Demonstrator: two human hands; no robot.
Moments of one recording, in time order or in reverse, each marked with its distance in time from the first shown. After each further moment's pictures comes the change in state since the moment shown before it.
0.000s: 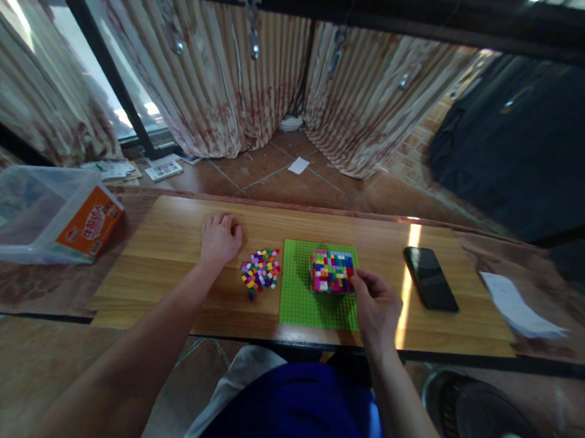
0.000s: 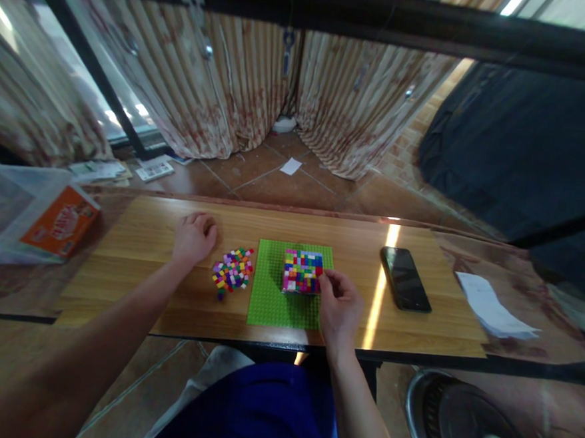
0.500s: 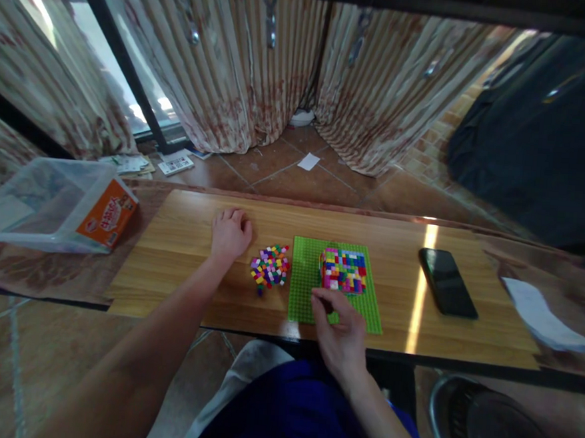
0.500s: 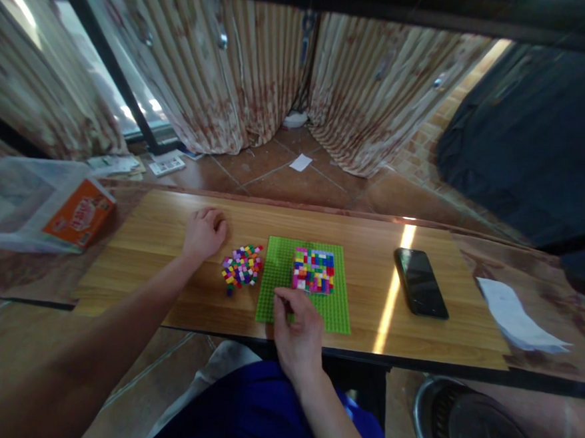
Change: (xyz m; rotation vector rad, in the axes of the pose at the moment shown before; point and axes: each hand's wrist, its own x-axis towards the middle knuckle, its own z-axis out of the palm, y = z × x) left_hand -0.001 -0.002 0.003 -0.004 0.010 -0.005; right_hand -0.071 -0.015 0.027 -0.182 -0.359 -0.342
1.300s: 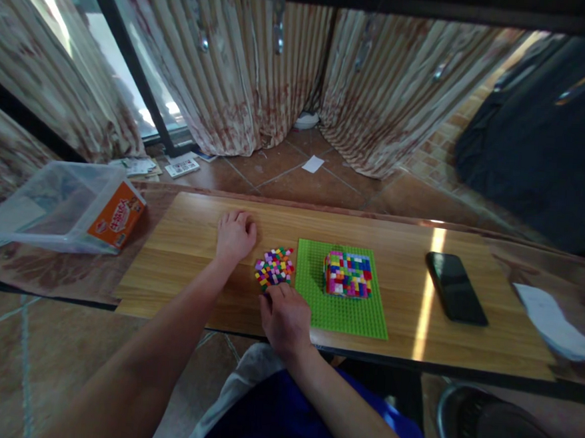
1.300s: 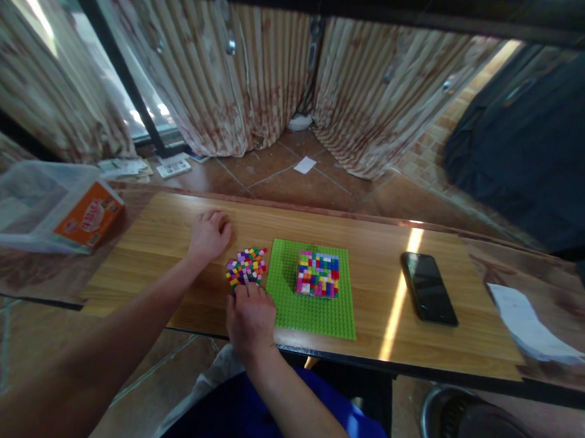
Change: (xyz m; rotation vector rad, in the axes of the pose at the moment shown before) left_hand -0.001 0.002 -0.001 0.007 -0.003 0.002; right_hand 0.005 -0.020 0.085 -0.552 -0.347 -0.122
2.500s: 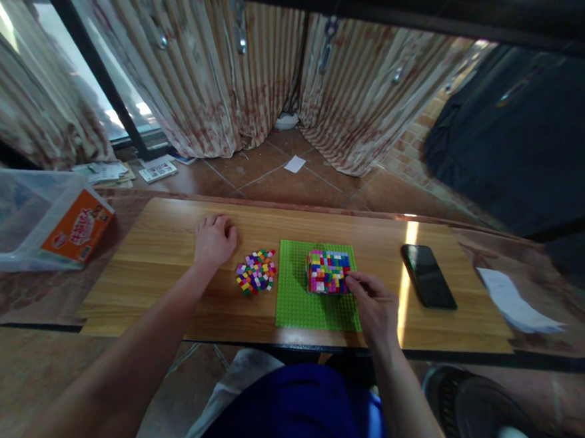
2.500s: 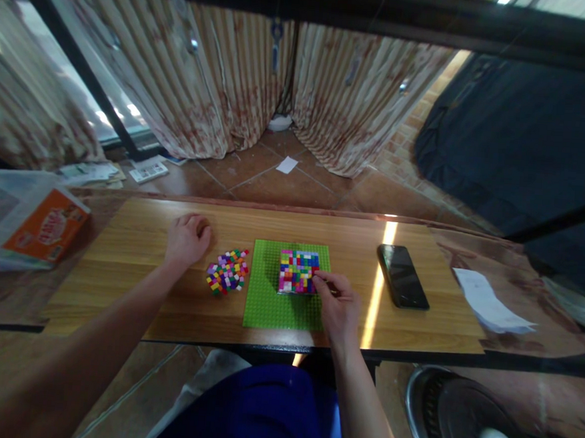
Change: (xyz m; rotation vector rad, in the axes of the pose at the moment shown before) left_hand 0.002 0.001 -0.004 -0.009 0.008 0.012; right_hand -0.011 0.146 -0.075 0.848 0.515 0.465
